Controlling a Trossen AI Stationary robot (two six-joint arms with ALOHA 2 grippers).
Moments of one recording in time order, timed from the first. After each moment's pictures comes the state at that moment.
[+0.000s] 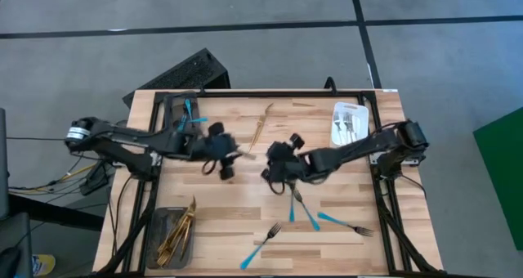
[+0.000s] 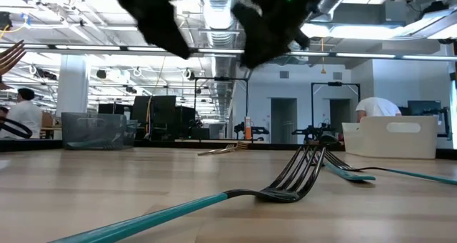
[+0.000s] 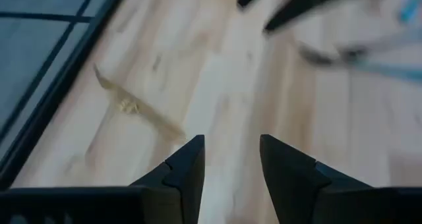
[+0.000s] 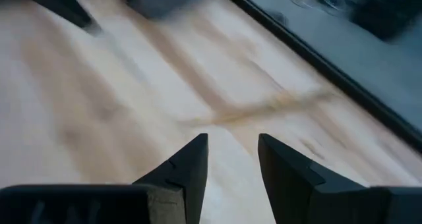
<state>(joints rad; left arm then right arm) -0.06 1.29 0.97 -0.48 -0.35 -0.14 0.21 1.73 1.27 -0.40 0.78 0.54</state>
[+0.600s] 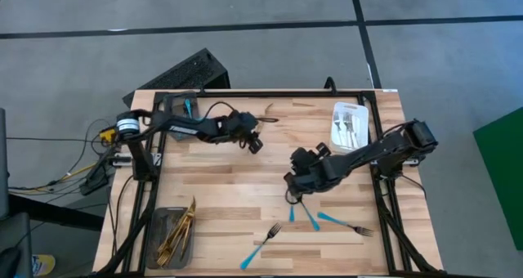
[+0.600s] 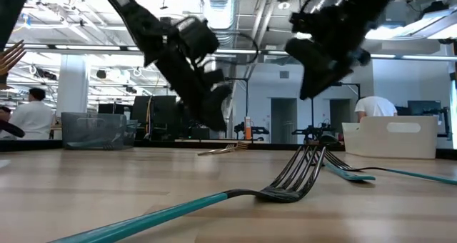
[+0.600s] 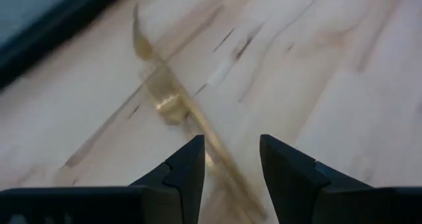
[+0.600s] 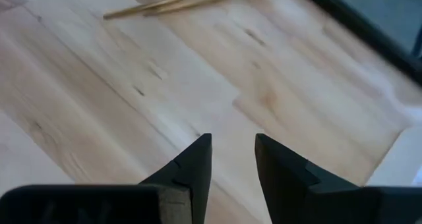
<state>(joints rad) 0.30 1.79 0.97 0.03 -0.25 -0.24 0.27 1.66 1.11 -0.80 0.80 0.95</state>
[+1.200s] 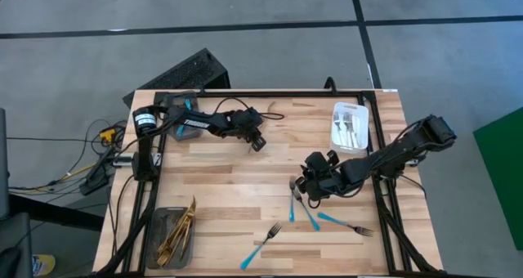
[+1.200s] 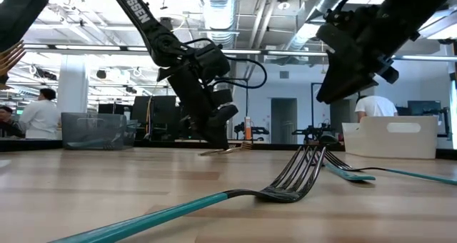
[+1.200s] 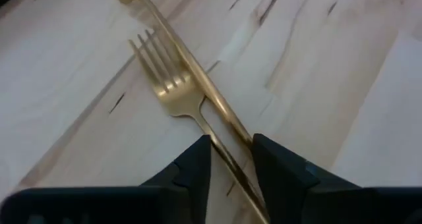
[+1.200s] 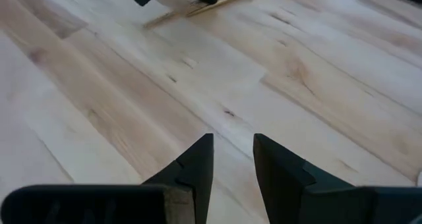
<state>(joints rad) 0.38 1.99 1.10 -0.09 -0.14 -0.20 0.36 1.45 0.82 -0.50 0.78 1.07</state>
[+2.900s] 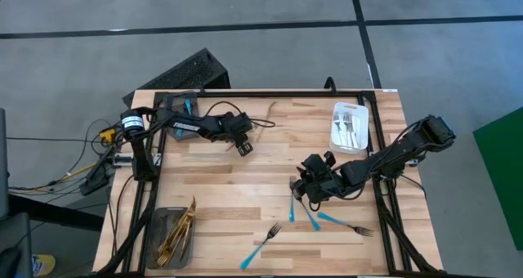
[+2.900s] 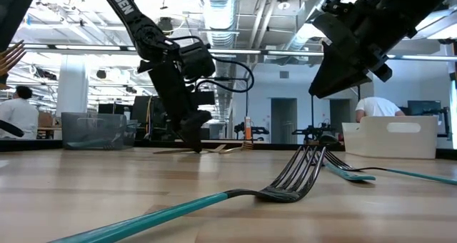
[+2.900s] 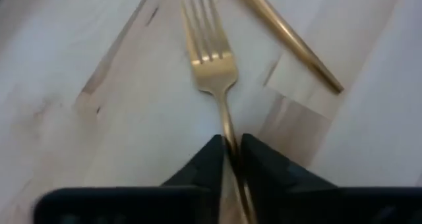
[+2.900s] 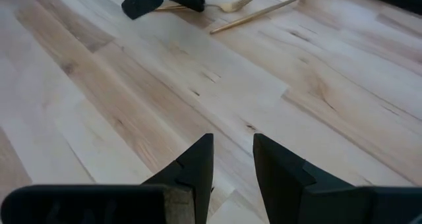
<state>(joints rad) 0.36 1.85 0.97 -0.21 -0.22 -0.12 0.39 1.46 0.82 -0.41 0.81 1.01</state>
